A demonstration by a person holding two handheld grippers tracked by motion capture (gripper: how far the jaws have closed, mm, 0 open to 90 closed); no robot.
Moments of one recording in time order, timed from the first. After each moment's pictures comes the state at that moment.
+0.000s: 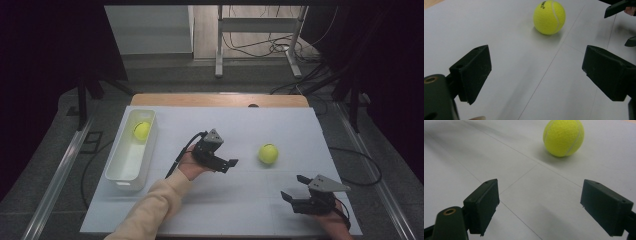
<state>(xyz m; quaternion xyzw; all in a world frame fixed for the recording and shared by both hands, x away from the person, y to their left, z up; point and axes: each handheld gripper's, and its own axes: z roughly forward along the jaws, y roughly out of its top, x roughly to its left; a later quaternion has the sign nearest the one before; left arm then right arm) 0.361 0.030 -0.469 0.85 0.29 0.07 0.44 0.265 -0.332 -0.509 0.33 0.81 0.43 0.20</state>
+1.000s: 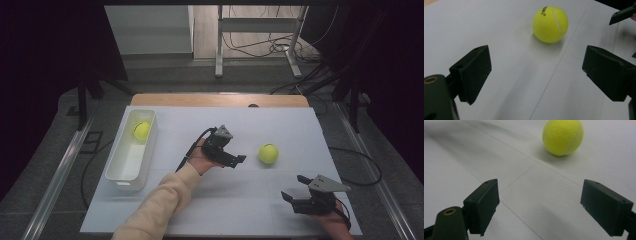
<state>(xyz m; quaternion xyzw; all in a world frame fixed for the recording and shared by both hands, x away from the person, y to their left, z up) 0.381 0.003 -0.470 0.85 0.29 0.06 0.43 0.265 -0.333 -0.510 0.33 0.81 0.43 0.20</state>
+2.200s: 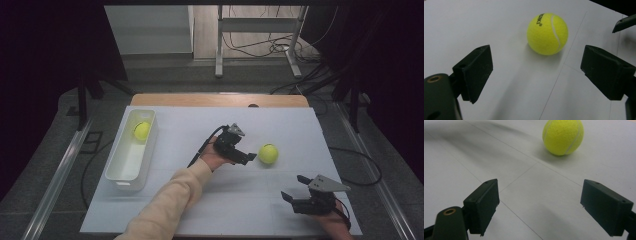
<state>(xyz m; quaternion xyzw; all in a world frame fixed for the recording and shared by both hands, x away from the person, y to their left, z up) 0.399 -0.033 -0.477 0.86 0.28 0.04 0.43 0.265 -0.333 -0.510 0.33 0.81 0.43 0.20</state>
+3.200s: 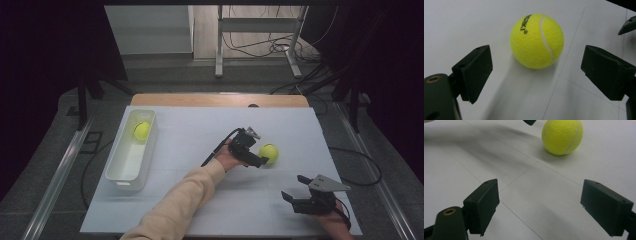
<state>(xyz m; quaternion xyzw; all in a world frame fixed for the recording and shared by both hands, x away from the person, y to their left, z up) 0.408 -0.076 -0.491 0.87 0.26 0.03 0.41 0.266 -0.334 -0.510 0.34 0.81 0.43 0.20</state>
